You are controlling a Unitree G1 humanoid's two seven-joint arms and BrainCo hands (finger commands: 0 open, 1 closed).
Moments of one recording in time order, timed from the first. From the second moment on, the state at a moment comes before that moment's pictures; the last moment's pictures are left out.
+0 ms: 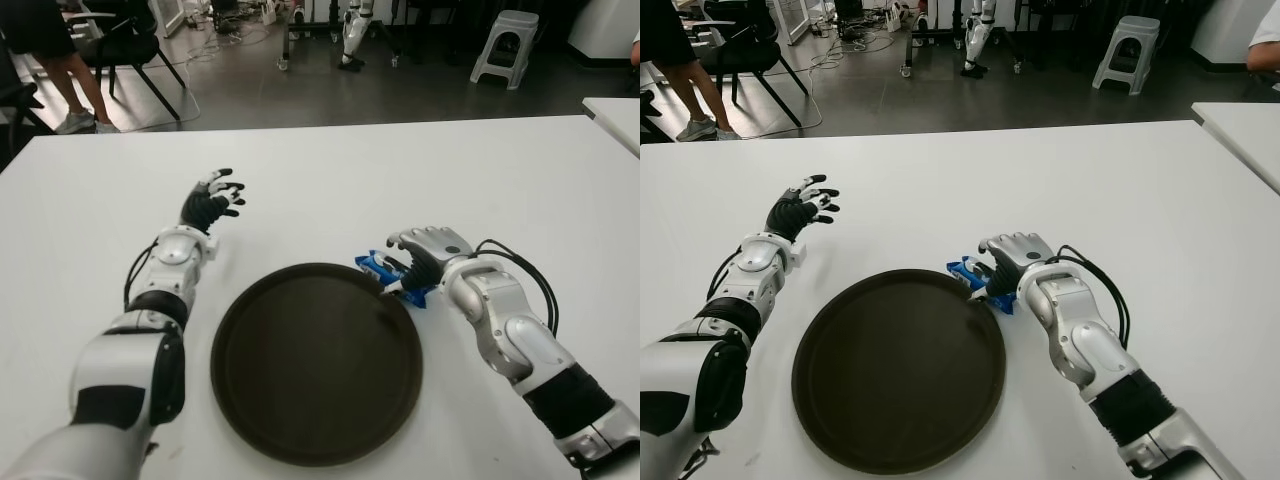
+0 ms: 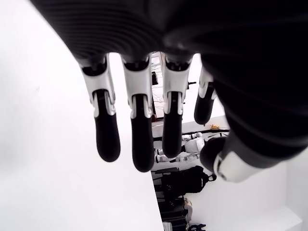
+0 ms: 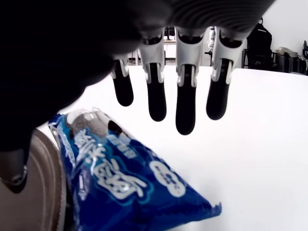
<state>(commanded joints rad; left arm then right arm) -0.82 0.18 0.16 1.32 0.06 -0.34 -0.09 -0.38 -0.38 0.48 0.07 -0.97 0.28 0.42</state>
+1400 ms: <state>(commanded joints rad) -0.82 0.17 0.15 1.32 0.07 -0.34 -0.08 -0.39 -0.36 0.53 0.11 -0.96 0.23 0.40</state>
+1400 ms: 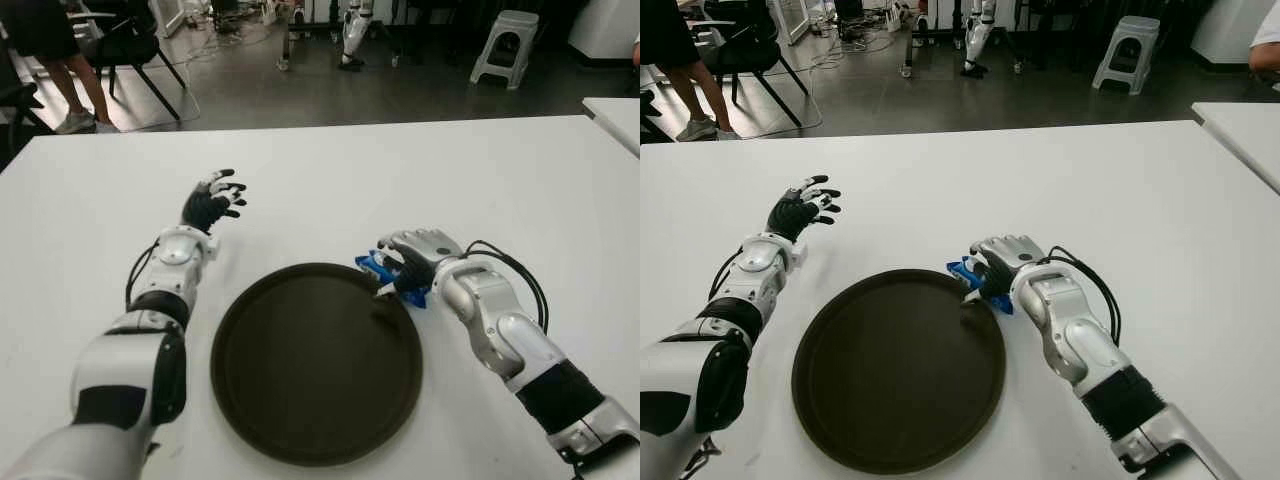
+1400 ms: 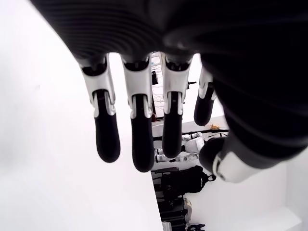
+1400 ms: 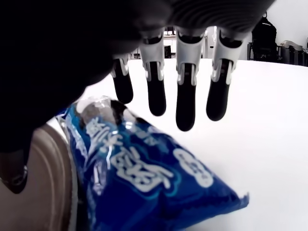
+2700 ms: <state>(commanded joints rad) -0.82 0.17 0.16 1.32 0.06 -0.34 -0.10 -0.36 -0.29 0.54 0.06 -0.97 0.30 0.40</state>
